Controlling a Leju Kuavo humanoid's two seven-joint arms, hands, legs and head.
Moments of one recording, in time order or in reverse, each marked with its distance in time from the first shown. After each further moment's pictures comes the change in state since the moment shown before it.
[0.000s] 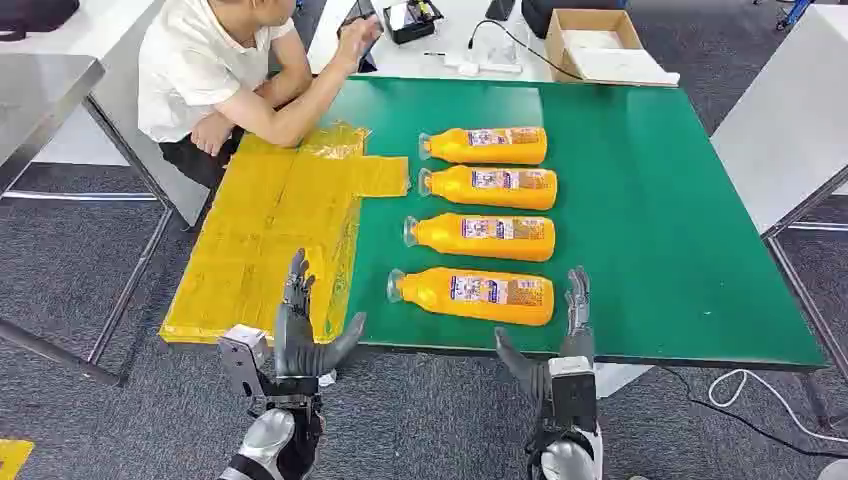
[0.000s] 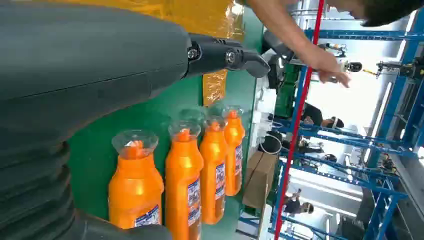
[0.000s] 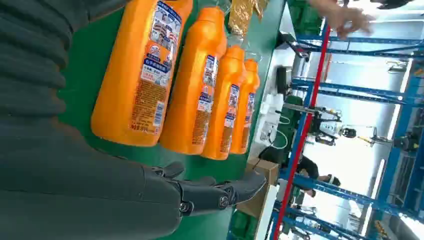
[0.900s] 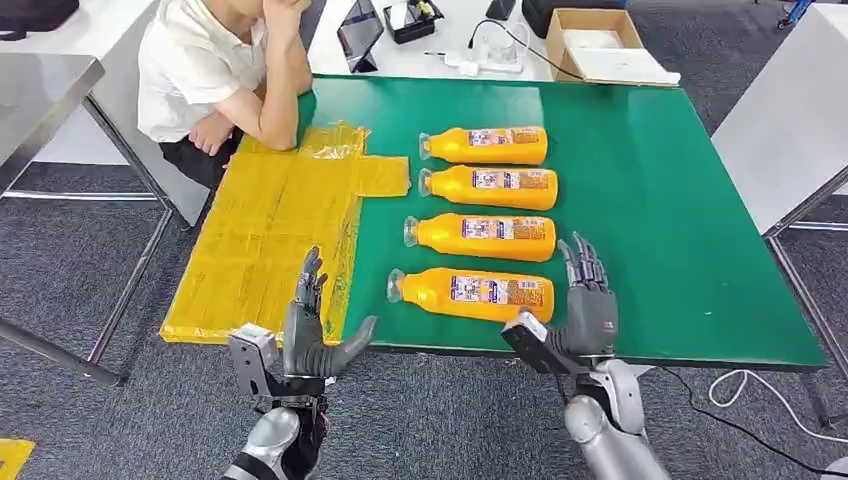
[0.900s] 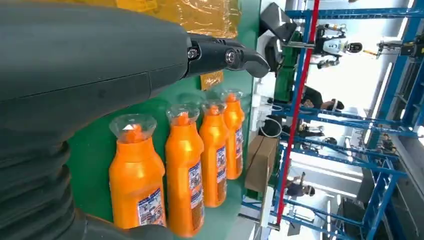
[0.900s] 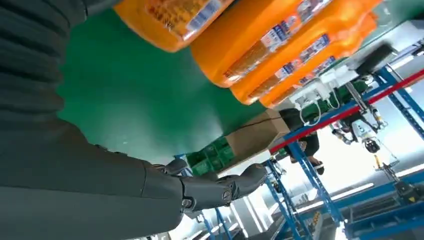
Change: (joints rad) left arm -0.014 -0.003 -0.019 0.015 -0.022 -0.043 0.006; right arm -0.265 -0.183 0.034 0.321 0.636 -0.155 0.279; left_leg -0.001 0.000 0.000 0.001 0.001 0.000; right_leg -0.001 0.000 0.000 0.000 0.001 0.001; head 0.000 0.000
